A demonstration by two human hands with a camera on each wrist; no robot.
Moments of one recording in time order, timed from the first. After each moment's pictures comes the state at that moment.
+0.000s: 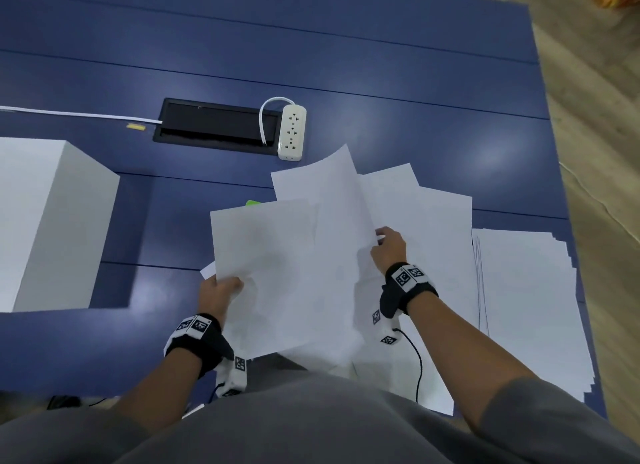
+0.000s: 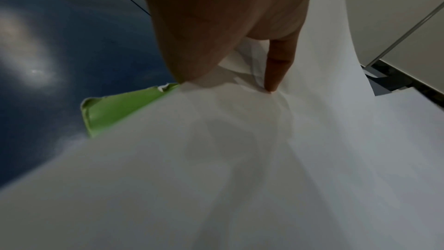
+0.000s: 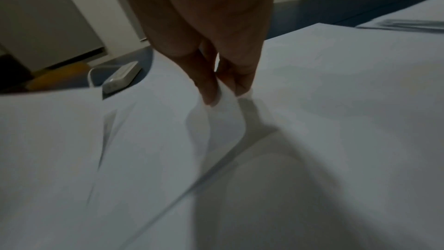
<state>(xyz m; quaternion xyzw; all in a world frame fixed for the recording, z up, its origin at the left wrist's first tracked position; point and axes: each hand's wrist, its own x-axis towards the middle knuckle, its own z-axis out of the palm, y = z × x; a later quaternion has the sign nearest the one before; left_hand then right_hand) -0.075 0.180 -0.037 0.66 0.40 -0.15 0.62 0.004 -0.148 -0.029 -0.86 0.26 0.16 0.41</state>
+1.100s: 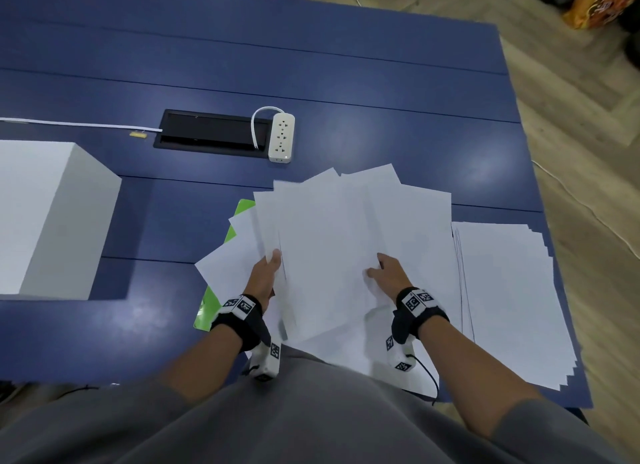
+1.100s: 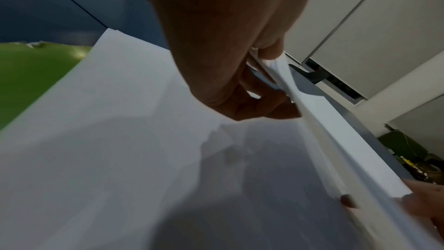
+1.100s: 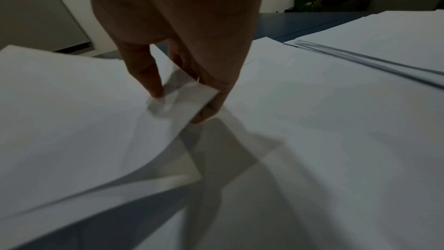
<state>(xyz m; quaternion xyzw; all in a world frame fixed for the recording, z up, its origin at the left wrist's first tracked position) -0.072 0.082 -0.006 0.59 0.30 -0.25 0.71 -0.070 -0.183 -0.013 -0.83 0.21 0.26 0.44</state>
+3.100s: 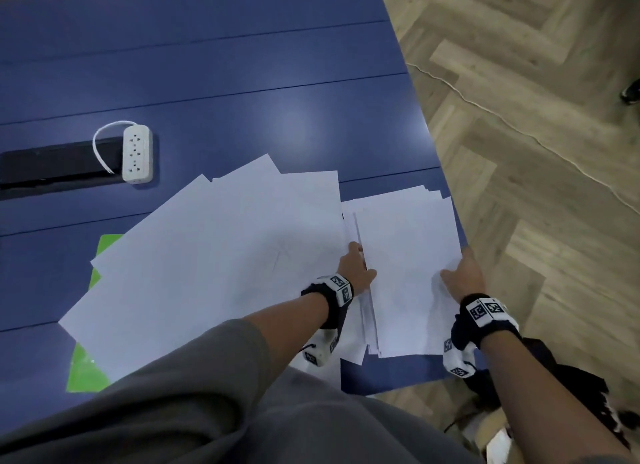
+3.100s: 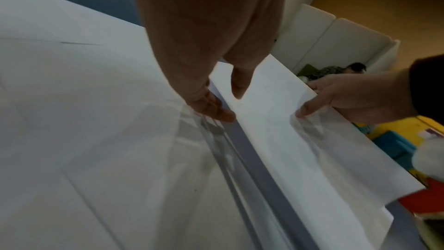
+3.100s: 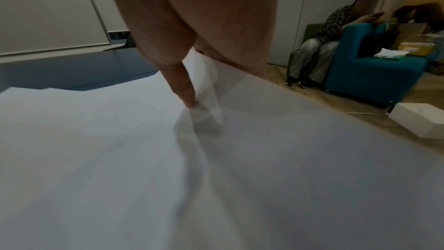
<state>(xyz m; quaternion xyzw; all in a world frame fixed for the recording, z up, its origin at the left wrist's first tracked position) -0.077 -0.316 -0.029 0.81 -0.02 -0.41 0.42 -0.162 -0.530 -0.033 -0.82 0.44 0.09 0.35</state>
